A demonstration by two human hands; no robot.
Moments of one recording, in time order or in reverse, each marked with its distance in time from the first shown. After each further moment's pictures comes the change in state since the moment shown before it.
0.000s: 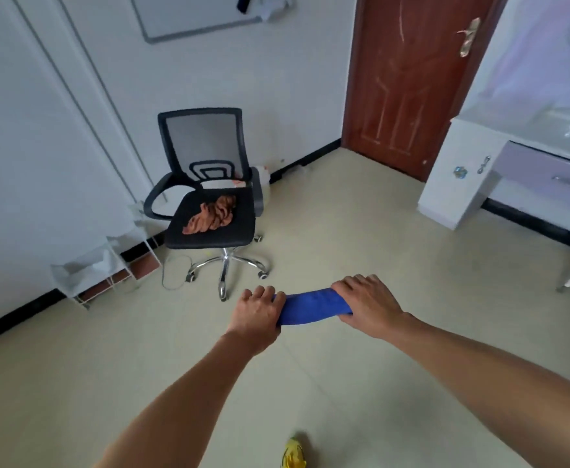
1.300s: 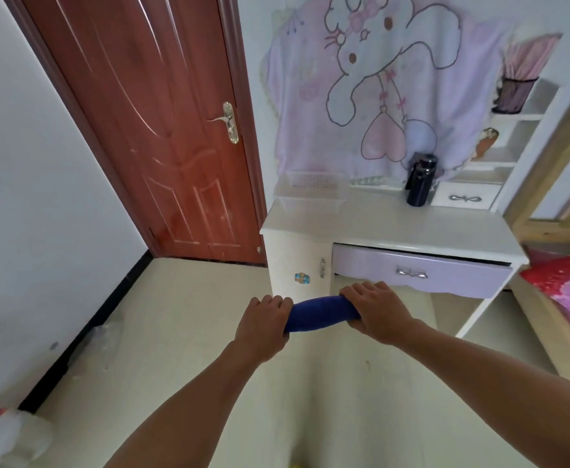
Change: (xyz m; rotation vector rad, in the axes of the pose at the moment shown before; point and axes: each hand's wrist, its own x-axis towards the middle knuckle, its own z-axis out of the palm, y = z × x) left_hand 0.985 0.305 -0.164 -0.091 0.198 0.672; right_hand 0.265 0.863 0.039 -0.073 0.067 0.638
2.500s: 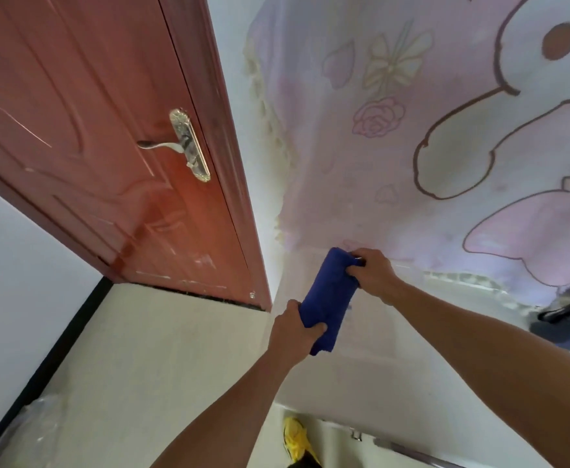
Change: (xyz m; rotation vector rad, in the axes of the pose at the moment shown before) left_hand 0.602 -0.232 0.111 -0.969 -0.268 -0.601; right_hand 0.639 0.303 0.175 0.910 -0.206 0.680
